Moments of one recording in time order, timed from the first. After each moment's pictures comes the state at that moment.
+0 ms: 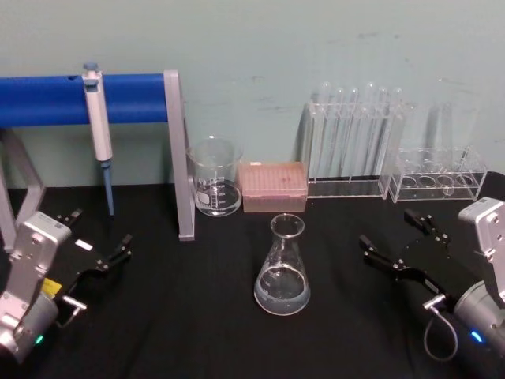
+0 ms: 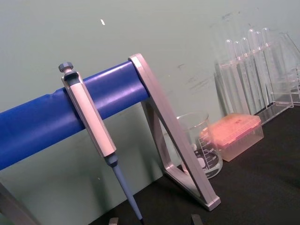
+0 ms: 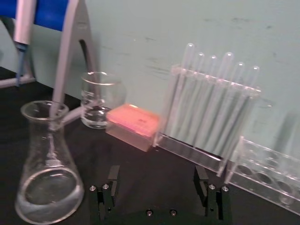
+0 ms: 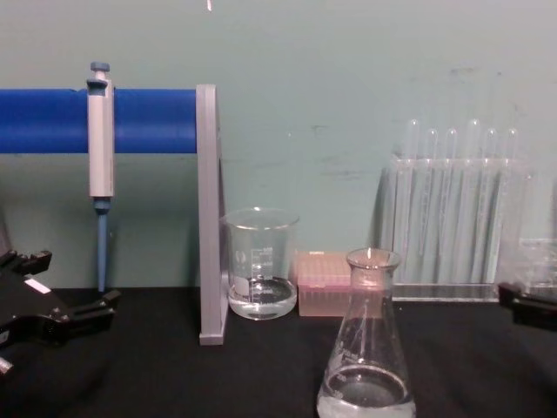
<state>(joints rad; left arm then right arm) -0.20 0.60 0.45 -1.41 -0.25 -0.12 0.03 0.12 0.56 -0.36 -1.53 0.34 -0.08 0.15</state>
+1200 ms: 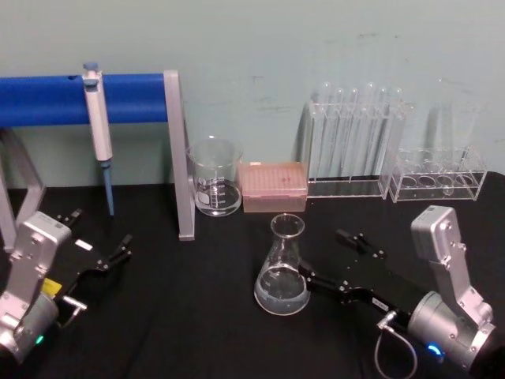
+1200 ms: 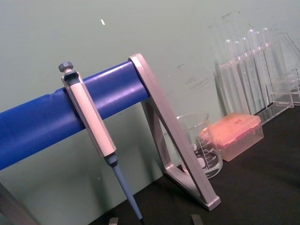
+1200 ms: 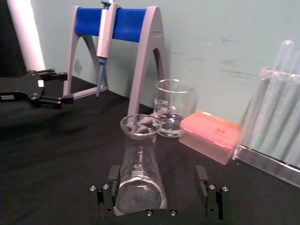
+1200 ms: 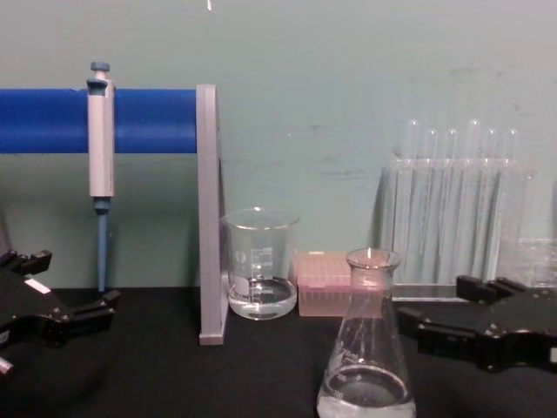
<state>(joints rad) -0.20 0.60 0.45 -1.41 -0.25 -0.12 0.03 0.14 0.46 -0.38 -1.52 0.37 -0.03 0.39</state>
